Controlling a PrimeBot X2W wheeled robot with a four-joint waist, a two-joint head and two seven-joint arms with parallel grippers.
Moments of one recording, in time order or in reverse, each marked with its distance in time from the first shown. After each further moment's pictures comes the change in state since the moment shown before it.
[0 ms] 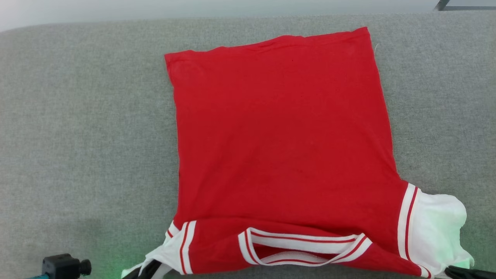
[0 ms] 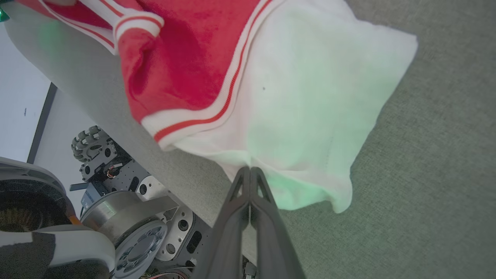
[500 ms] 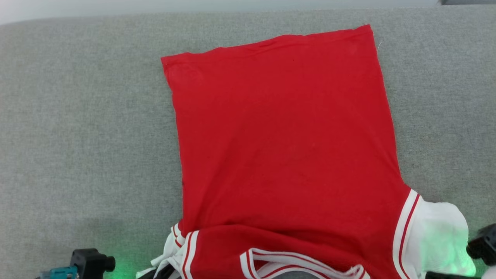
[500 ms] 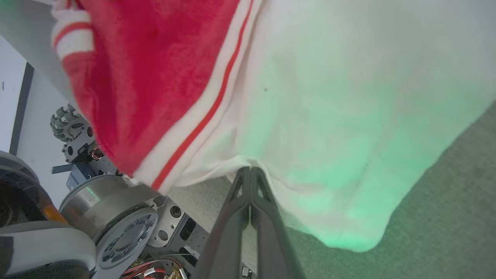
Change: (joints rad) left arm -0.095 -0.049 -0.089 0.098 0.073 0.000 0.092; right arm 0.064 0.203 -0.101 0.098 -0.163 0.000 0.183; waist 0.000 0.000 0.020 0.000
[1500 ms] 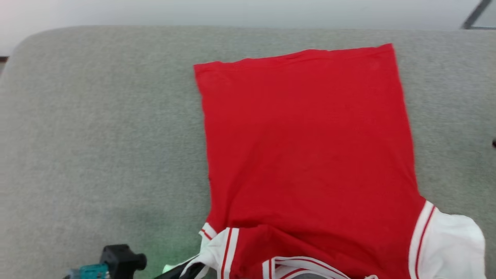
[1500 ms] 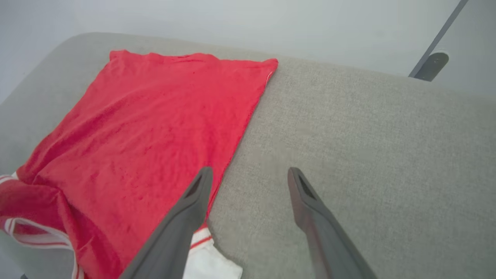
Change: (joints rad) left arm -0.056 -0.021 -0.047 -0.133 0.143 0.037 0.023; right arm 0.000 0.110 -0.652 0.051 0.091 -0.001 0.072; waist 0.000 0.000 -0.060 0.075
